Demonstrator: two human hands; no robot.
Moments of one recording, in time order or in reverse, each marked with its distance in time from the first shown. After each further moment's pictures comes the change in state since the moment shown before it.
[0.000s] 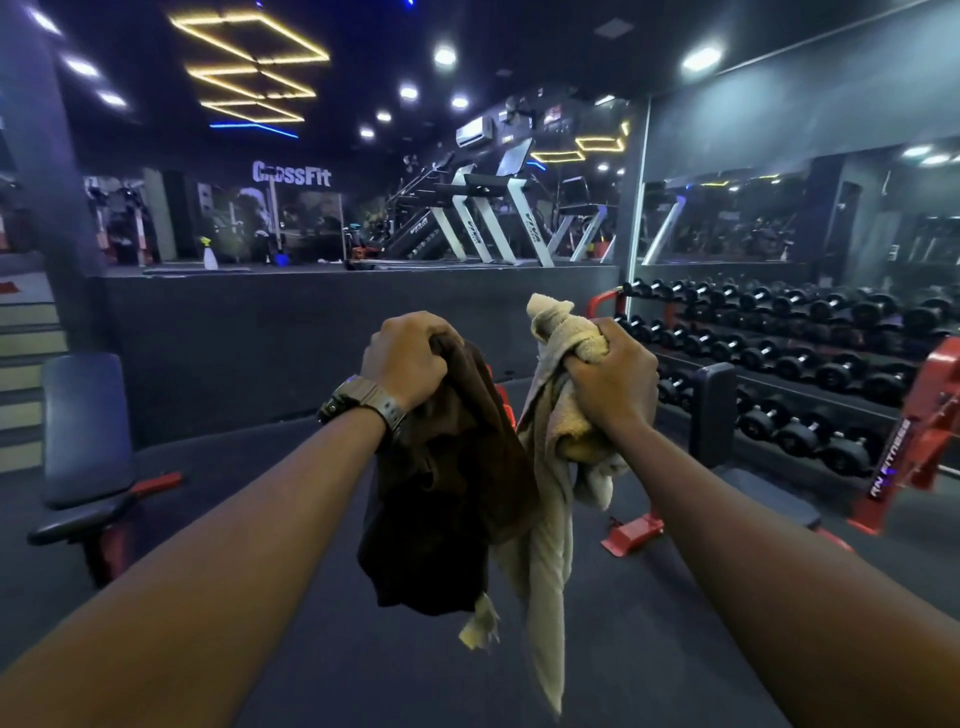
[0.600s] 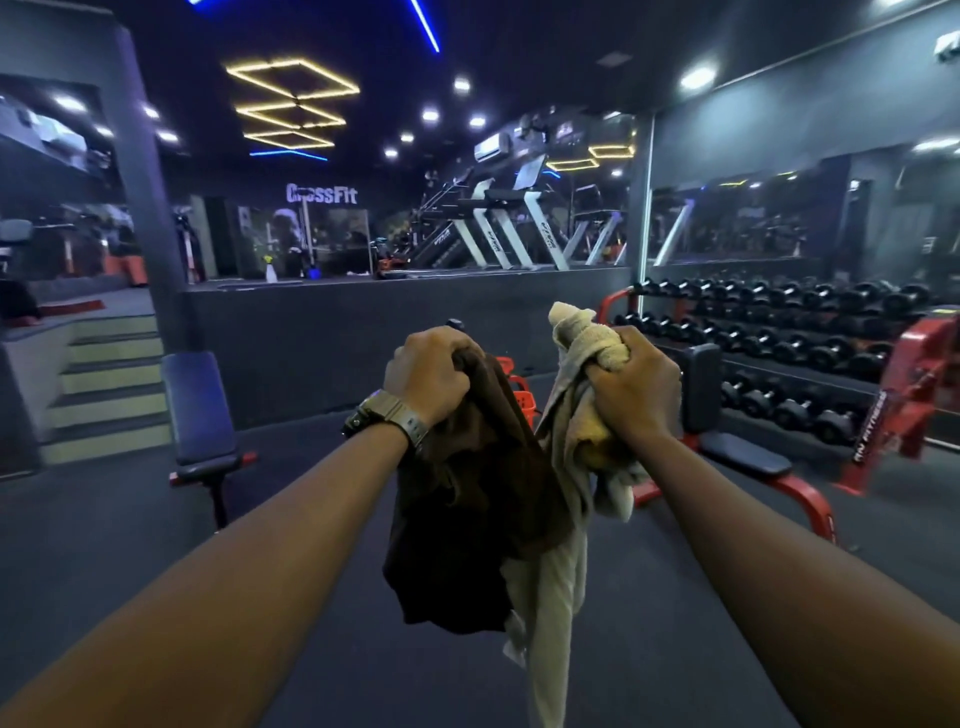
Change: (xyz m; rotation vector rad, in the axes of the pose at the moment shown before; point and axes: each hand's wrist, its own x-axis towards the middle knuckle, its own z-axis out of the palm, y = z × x) left_hand -0.294 0.164 -0.249 0.044 -0.058 0.009; right_hand -0.257 -0.161 -0.258 0.009 0.034 0.007
